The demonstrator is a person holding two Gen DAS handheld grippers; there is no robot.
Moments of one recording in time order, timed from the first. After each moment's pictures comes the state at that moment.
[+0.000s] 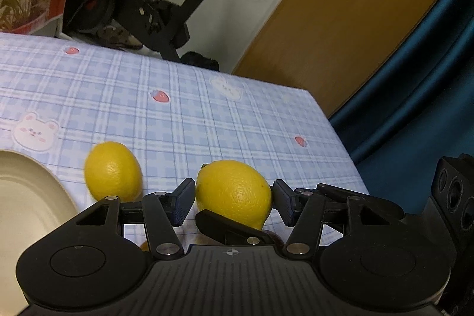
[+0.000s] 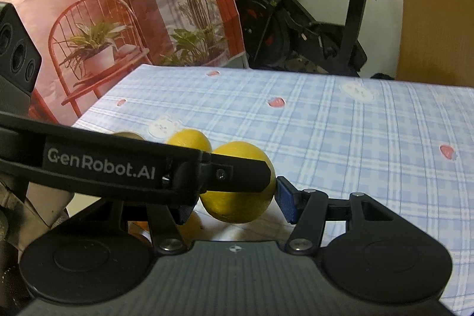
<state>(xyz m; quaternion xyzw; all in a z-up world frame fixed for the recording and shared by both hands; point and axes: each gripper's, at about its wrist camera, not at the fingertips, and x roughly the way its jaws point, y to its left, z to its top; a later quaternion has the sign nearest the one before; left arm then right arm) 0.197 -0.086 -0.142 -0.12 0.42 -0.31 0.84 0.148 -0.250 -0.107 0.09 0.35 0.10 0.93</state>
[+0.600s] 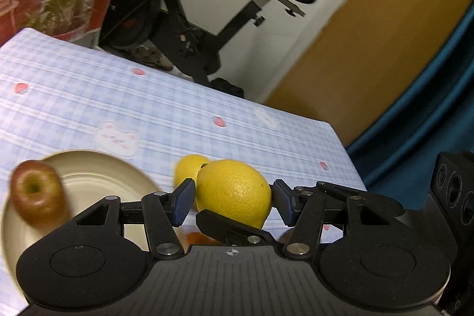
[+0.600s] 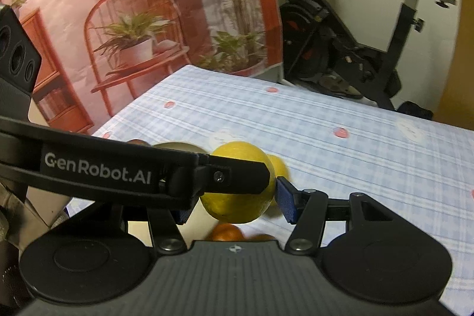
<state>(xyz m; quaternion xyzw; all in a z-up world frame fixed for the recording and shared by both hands) 0.185 0.014 -0.124 -0.15 0.39 -0.27 0.87 0.162 -0.166 -0.081 0.03 0.34 0.16 0.93</state>
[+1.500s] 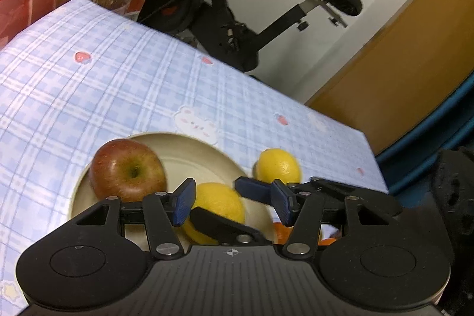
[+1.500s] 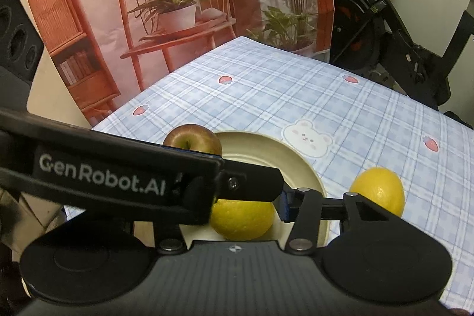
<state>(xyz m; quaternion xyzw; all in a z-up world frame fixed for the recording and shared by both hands) 0.203 0.084 -0.163 -0.18 0.42 -0.23 0.86 0.204 -0.074 -0.118 -0.01 0.37 0.22 0.90</state>
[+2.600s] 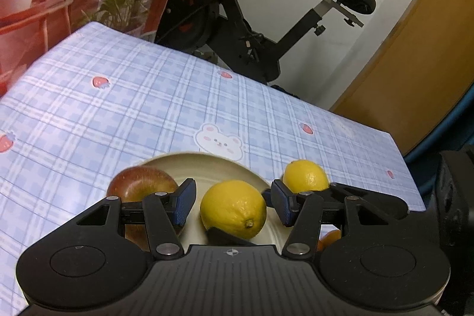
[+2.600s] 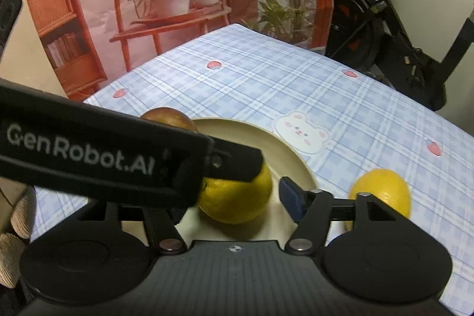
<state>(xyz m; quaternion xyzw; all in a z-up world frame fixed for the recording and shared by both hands) 0.204 0.074 -0.151 -0.13 0.40 -0.18 0.89 0.216 -0.068 -0.139 -0.05 0.38 0.20 0.90</state>
